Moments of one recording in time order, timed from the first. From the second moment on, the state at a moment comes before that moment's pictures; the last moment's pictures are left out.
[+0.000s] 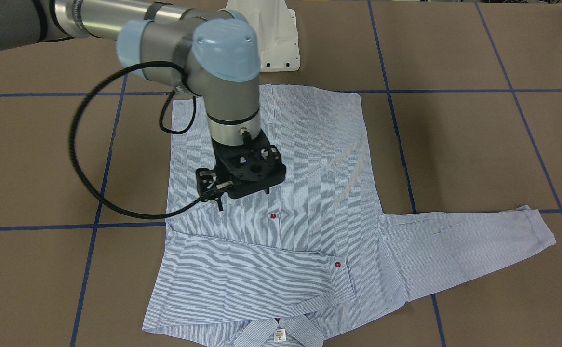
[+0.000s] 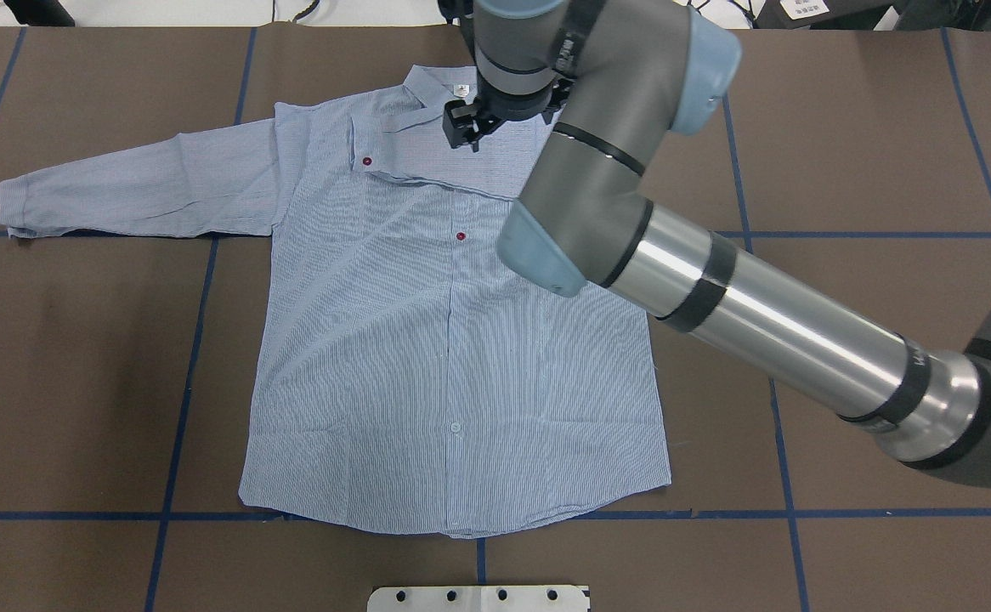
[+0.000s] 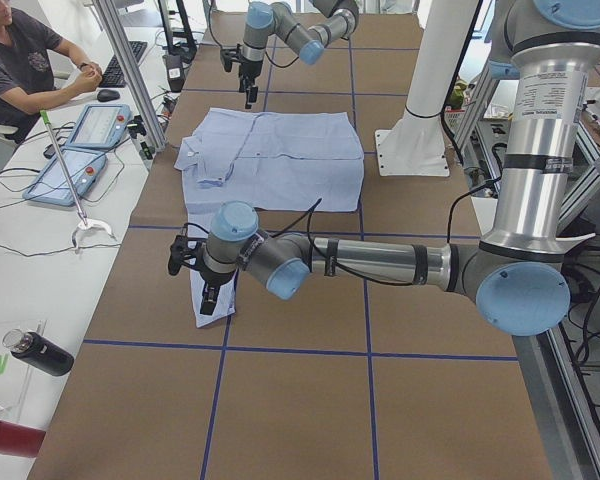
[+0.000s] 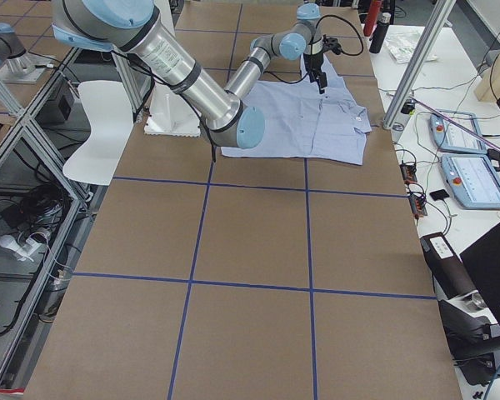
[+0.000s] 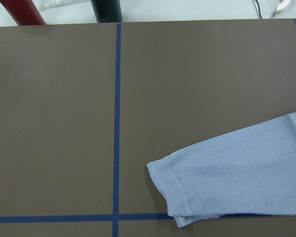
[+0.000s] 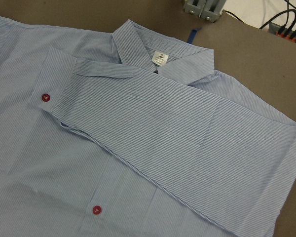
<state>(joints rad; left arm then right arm) -1.38 -1.65 -1.45 -2.29 -2.17 -0.61 0.76 -0.63 1.50 -1.64 1.86 0.69</state>
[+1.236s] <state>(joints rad) -1.11 -1.78 -1.08 -2.66 -1.93 -0.90 0.80 -0.80 1.67 -1.64 1.92 0.72</state>
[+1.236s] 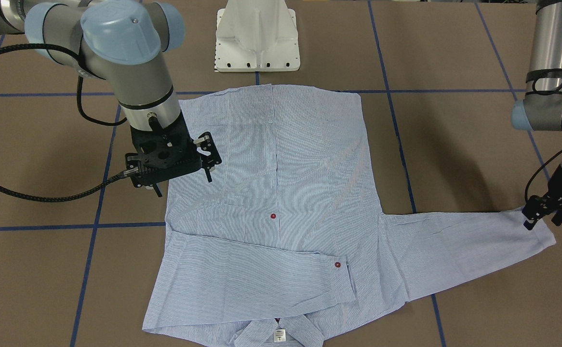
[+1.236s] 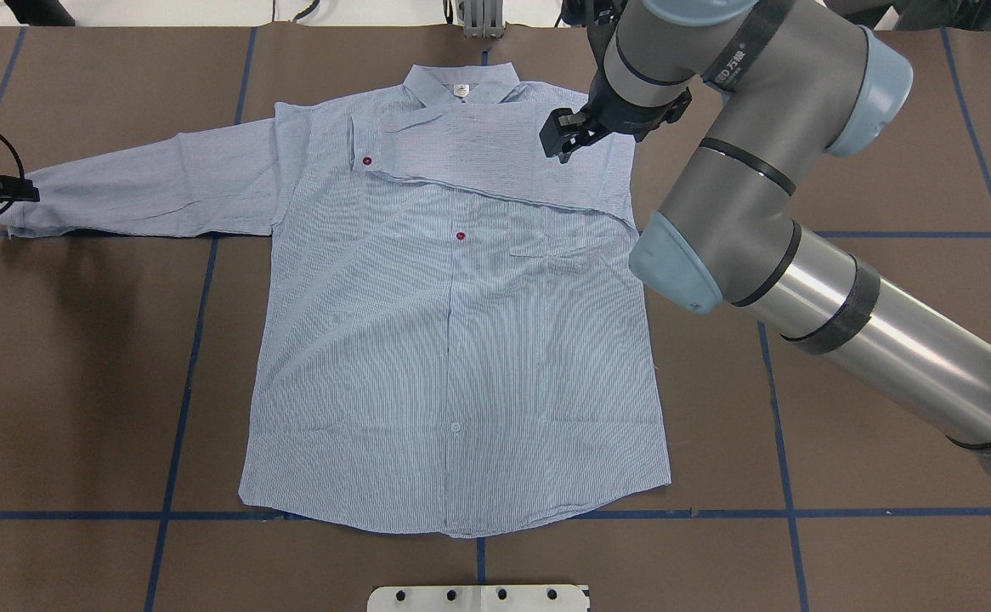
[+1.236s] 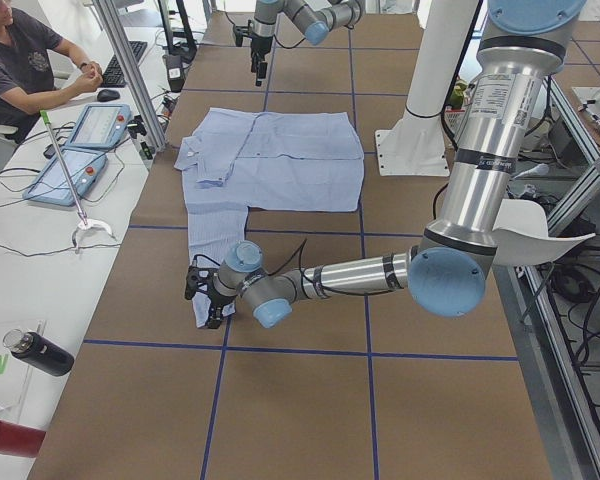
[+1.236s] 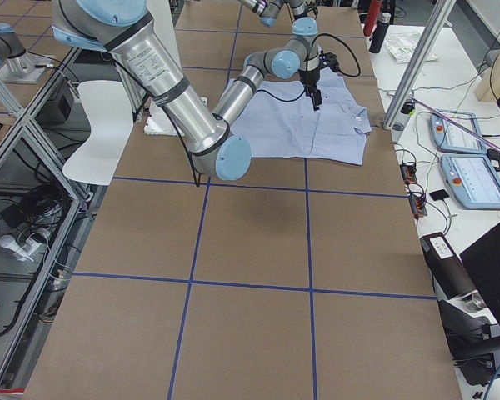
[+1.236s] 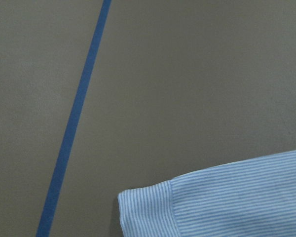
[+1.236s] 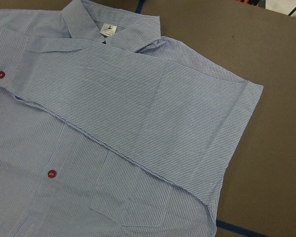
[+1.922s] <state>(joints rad) -1.10 -1.76 -1.06 -2.66 -1.93 -0.90 0.80 -0.80 1.67 -1.64 1.92 0.72</state>
